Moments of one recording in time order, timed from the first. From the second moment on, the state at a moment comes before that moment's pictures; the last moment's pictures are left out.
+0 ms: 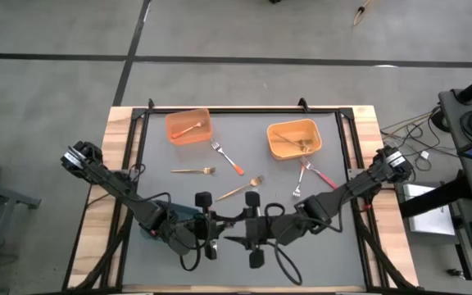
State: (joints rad) left arm -0.63 1.58 1.10 0.01 -0.80 -0.06; right arm 0.51 1.75 1.53 -0.07 0.44 0.00
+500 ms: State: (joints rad) left arm -0.63 1.58 1.10 0.01 -0.76 -0.07; right arm 0.51 1.74 1.52 -0.16 0.36 -0.11
